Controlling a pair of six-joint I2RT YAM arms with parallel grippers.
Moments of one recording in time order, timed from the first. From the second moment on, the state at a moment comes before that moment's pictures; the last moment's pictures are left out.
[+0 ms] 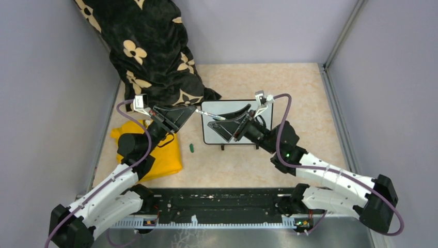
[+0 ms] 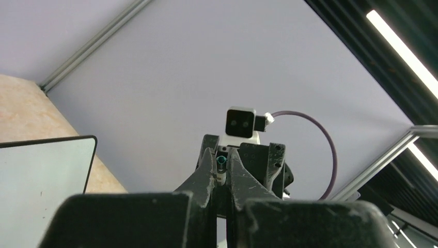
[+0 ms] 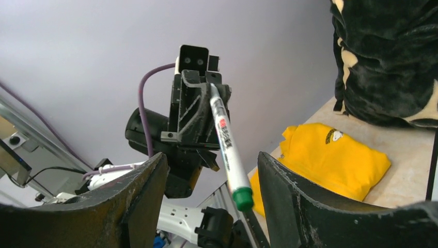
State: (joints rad) left arm -0.58 0.82 0.50 0.89 0.25 -1.20; right arm 0.95 0.94 0.69 0.61 -0.12 0.77
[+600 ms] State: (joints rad) left arm -0.58 0.78 0.50 0.87 0.16 -1.25; right arm 0.95 1.05 0.77 0.67 -0.09 0.84
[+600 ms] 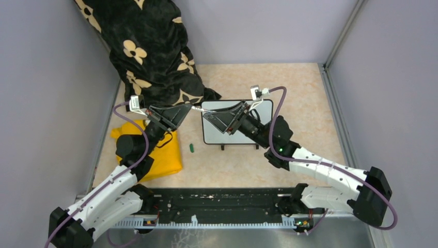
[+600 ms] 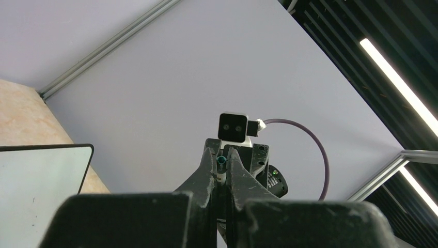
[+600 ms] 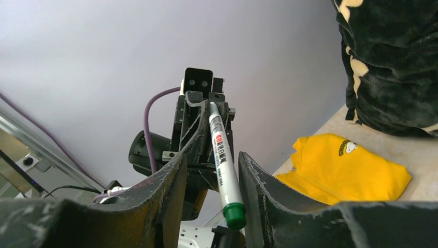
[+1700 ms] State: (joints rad) left arm -0.61 0.76 0.47 0.83 0.05 -1.27; right arm 0.95 1.16 0.83 0.69 -0.03 0.87
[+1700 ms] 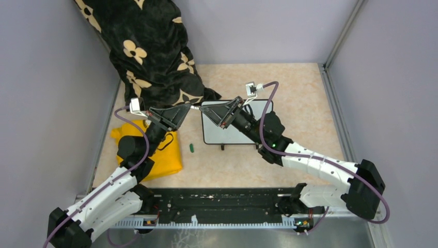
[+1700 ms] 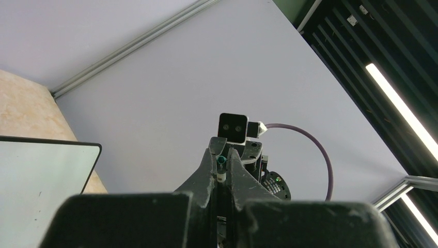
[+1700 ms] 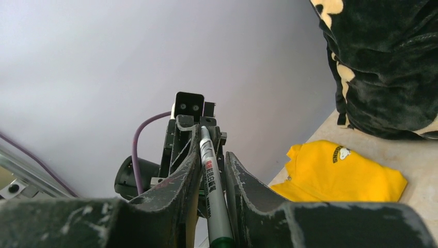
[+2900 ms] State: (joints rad) left arm -0.61 0.56 0.59 0.10 -0.03 -0.68; right arm 0.95 0.69 0.82 -0.06 0.28 0.55
